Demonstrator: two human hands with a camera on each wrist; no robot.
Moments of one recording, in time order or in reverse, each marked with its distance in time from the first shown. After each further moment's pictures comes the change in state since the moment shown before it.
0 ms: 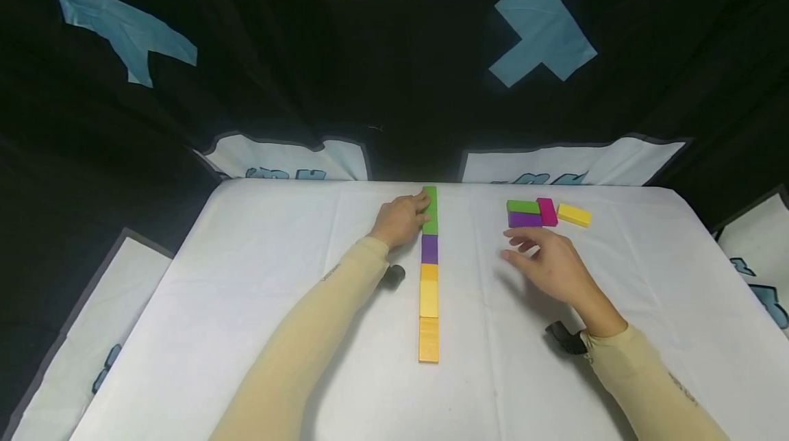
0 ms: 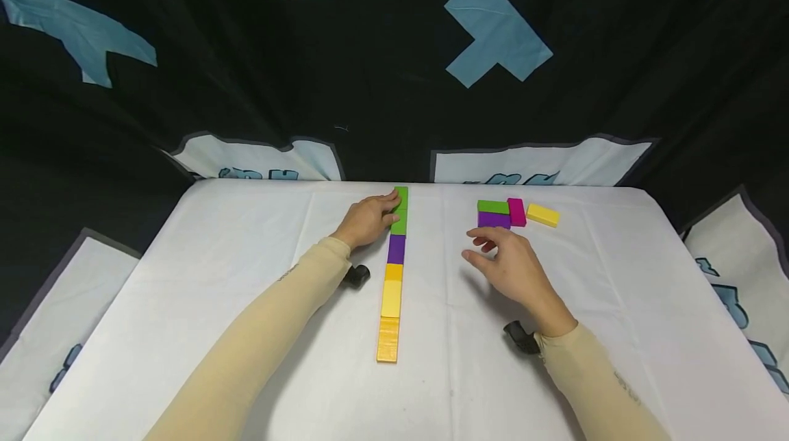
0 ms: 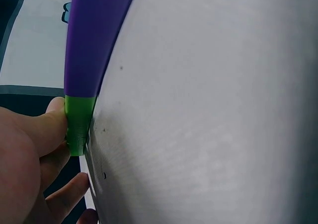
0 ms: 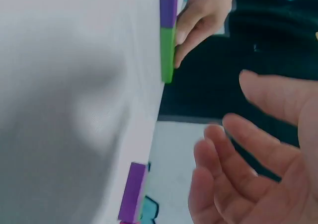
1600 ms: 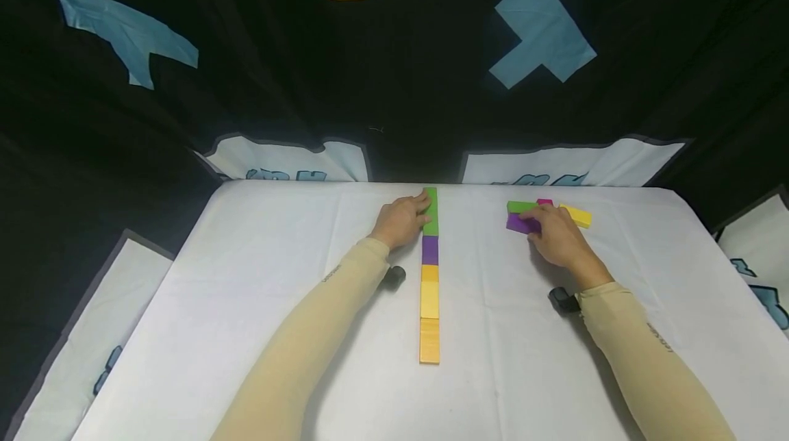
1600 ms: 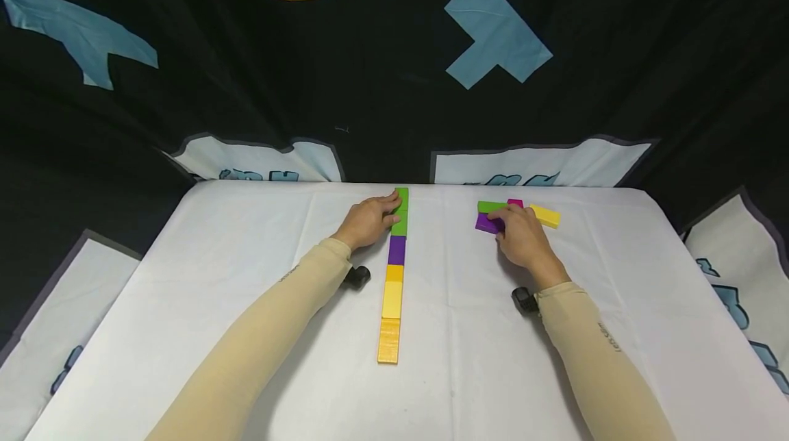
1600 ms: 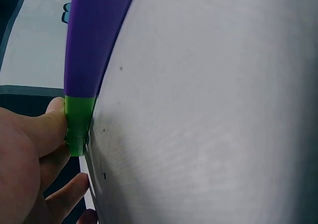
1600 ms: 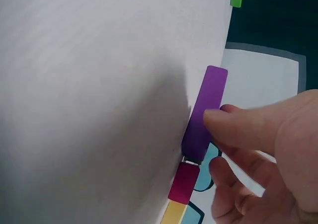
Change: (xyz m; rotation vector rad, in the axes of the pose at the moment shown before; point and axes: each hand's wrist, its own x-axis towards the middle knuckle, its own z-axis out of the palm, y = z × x) left_hand 0.000 0.000 -0.001 0.009 0.000 0.018; right_hand 0.050 0.055 0.000 -0.218 -0.137 0.114
